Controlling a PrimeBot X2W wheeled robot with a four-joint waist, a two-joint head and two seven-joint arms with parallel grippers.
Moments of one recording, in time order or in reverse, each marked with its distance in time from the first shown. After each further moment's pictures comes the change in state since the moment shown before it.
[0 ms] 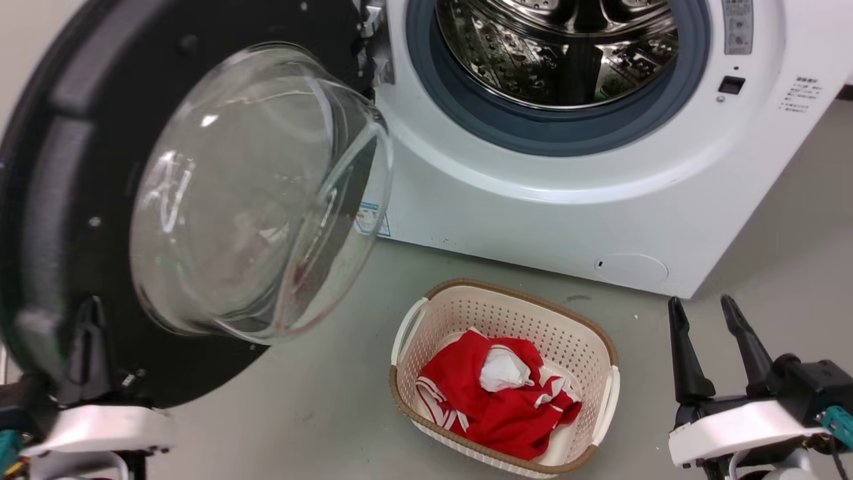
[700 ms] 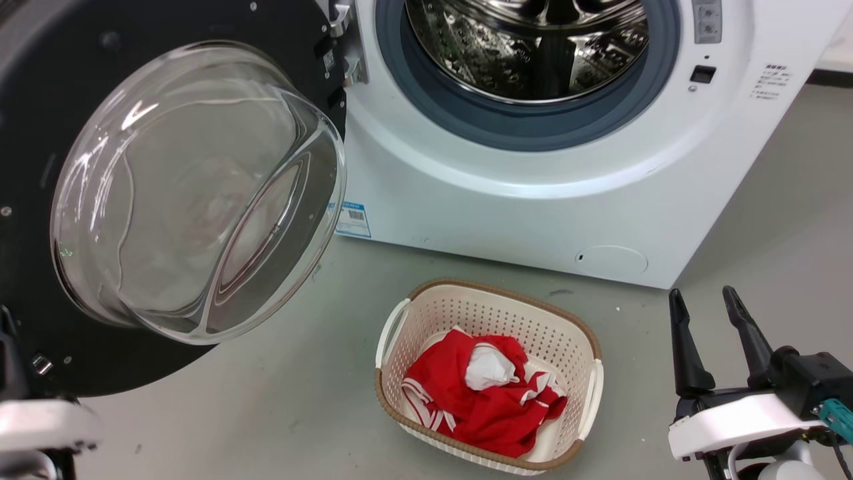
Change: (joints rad) left arm -0.109 0.008 0.247 0.241 0.055 -0.142 -0.003; right arm -0.032 0.000 -0.007 0.007 -0.037 0.000 -0.006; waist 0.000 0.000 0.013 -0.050
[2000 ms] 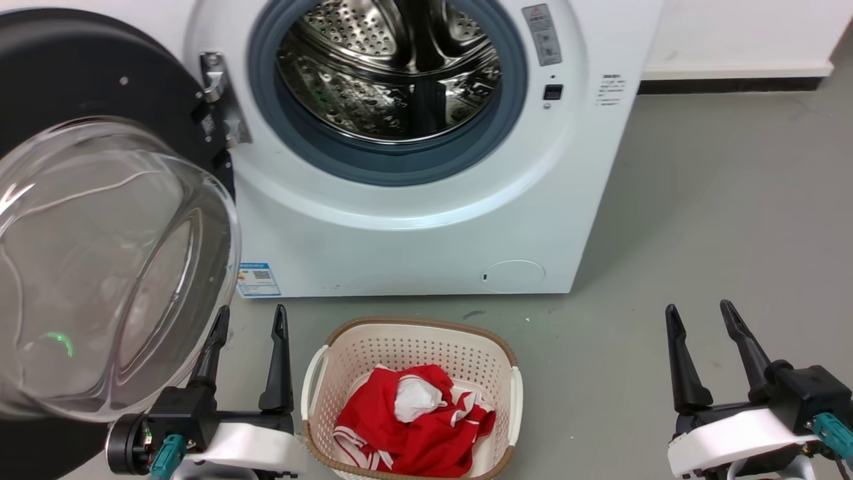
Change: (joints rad) left arm 0.095 -0.303 -0.276 -0.188 0.264 -0.087 0.000; right arm 0.051 0.000 0.008 -0.046 -0.048 0.000 0.029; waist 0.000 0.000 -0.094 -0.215
